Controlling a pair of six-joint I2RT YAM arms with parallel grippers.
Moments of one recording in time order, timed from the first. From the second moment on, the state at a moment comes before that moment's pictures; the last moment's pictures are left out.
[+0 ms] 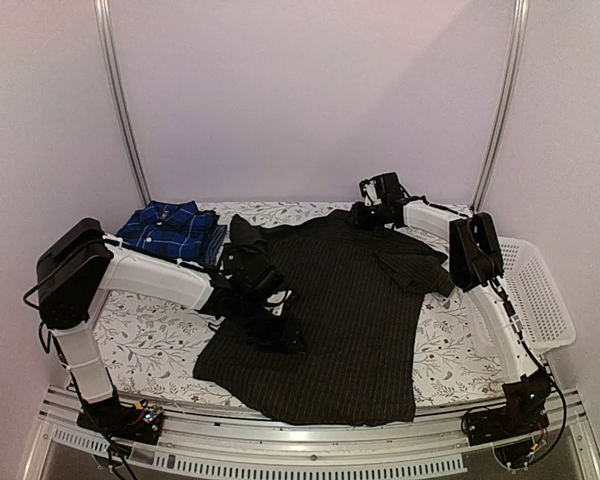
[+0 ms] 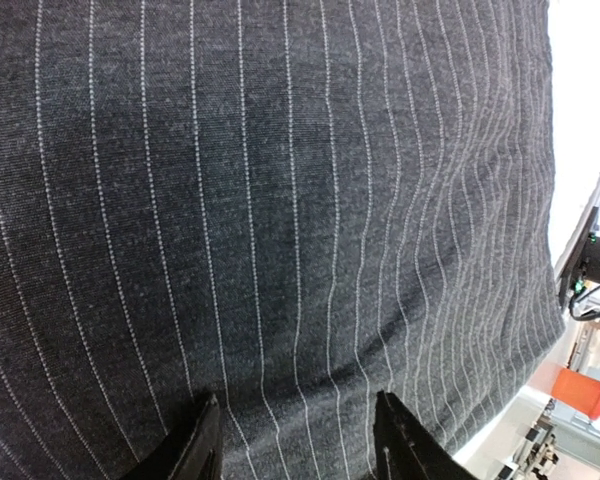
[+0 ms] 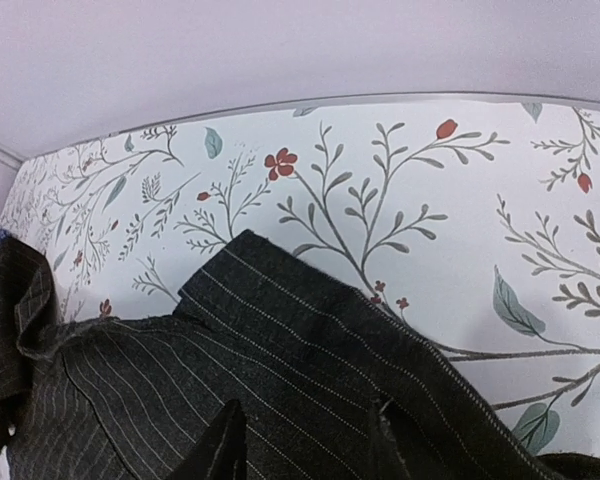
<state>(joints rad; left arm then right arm) -0.91 1.83 1.01 -0.24 0.35 -0.72 0.36 2.70 2.33 -0.29 -0.25 0.37</state>
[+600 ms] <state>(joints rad) -0.80 1.86 1.02 -0.22 0.39 -0.67 0.37 2.47 2.15 -0.37 -0.28 0.30</state>
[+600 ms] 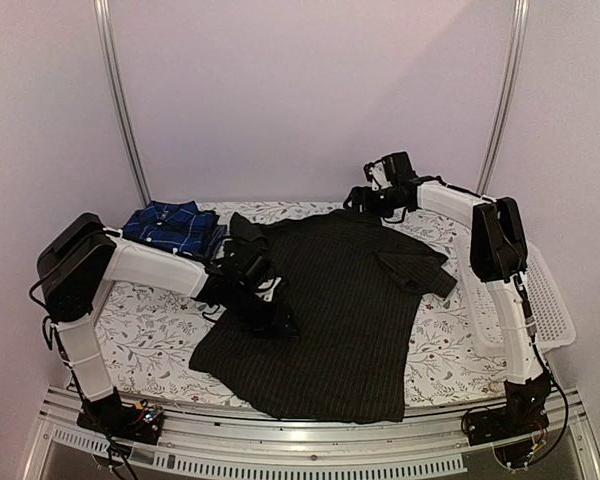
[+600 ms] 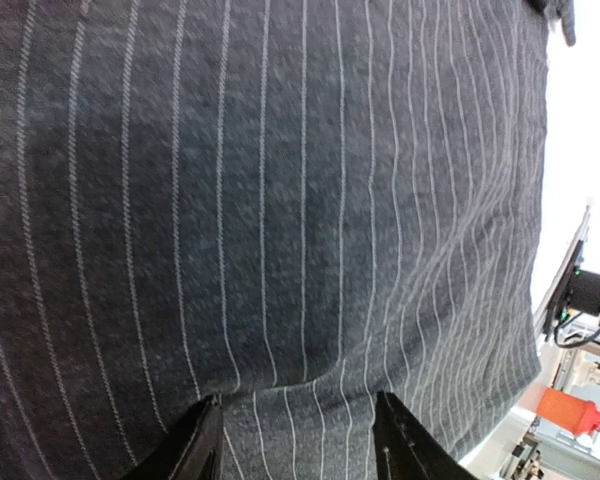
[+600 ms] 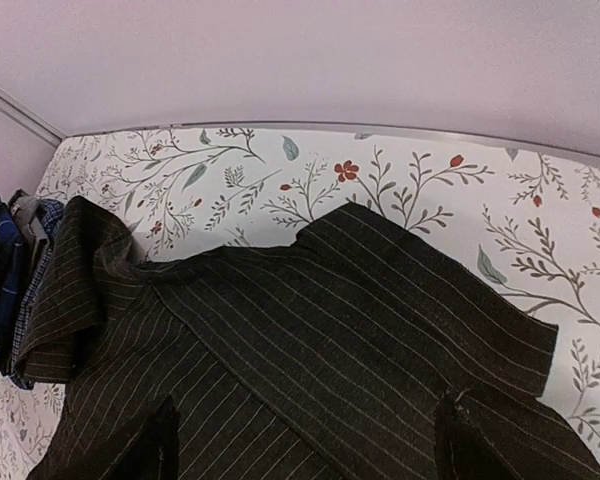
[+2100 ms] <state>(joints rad) -1.01 1.93 1.15 -0.31 0.38 -0.60 0.46 1.57 0.93 -0.40 0.24 0.33</state>
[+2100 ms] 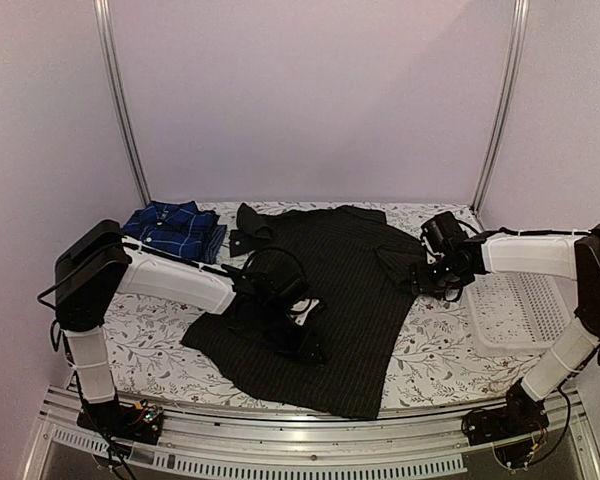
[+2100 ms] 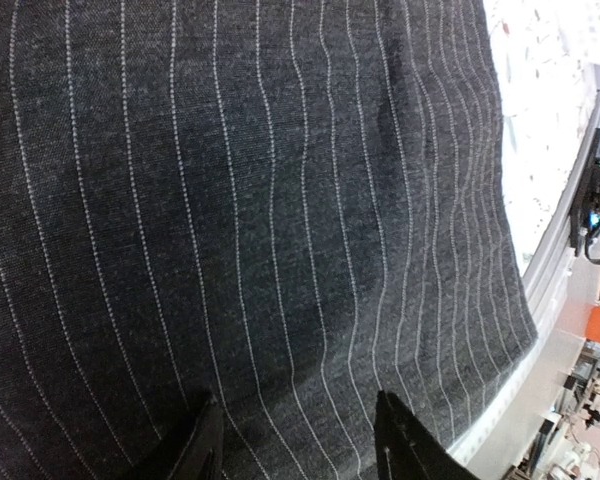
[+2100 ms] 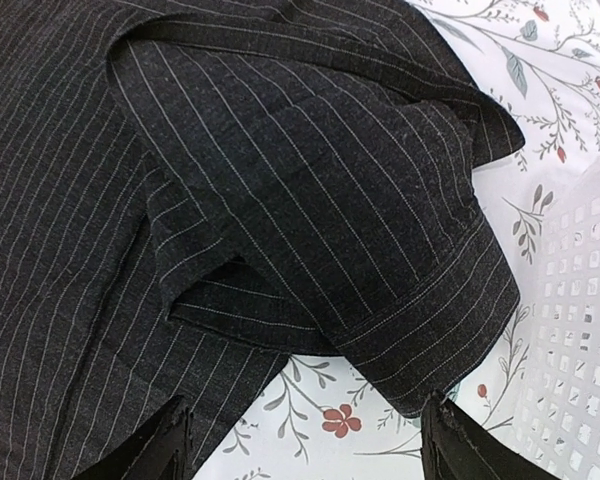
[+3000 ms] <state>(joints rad) -1.01 1.92 1.16 -0.36 0.34 -0.60 0.37 1.72 0.91 -0.36 0.24 0.34</state>
